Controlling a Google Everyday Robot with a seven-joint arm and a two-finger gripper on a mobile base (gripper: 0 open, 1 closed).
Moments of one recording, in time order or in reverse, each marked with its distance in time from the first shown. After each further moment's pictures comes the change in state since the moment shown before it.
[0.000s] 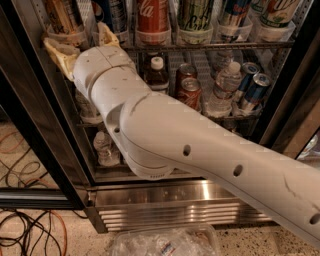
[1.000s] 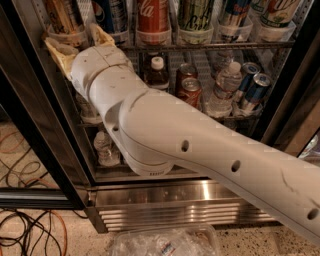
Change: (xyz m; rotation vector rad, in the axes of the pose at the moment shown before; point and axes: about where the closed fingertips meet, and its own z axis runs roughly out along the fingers) arm 0.003 0.006 0.004 -0.024 0.010 -0.007
